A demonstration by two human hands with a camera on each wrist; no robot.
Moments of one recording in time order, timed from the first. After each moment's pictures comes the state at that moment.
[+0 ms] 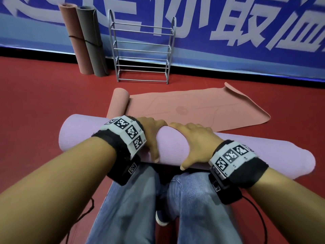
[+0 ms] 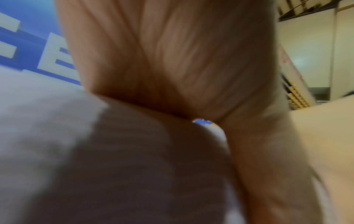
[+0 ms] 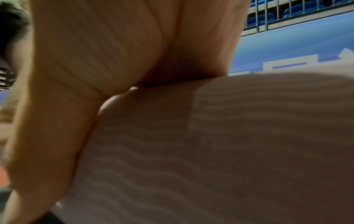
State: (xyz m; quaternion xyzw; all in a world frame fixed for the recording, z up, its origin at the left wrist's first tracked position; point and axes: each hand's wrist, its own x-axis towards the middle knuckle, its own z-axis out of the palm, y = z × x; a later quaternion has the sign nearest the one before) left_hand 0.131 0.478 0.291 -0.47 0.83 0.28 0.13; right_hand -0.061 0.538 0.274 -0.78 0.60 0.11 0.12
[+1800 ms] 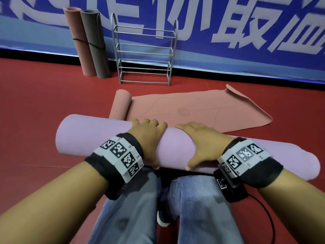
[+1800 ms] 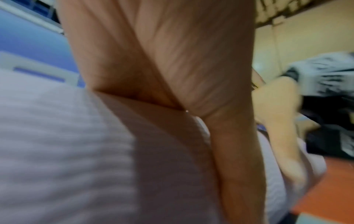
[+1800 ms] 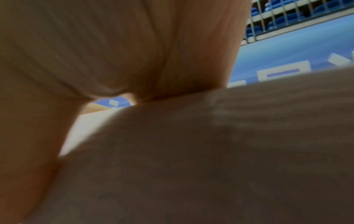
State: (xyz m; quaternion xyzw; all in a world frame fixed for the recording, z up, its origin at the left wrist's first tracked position) left_hand 0.132 0.521 0.287 -0.48 0.87 0.05 0.13; right_hand -0.068 0.540 0.291 -0.78 0.59 0.10 0.18
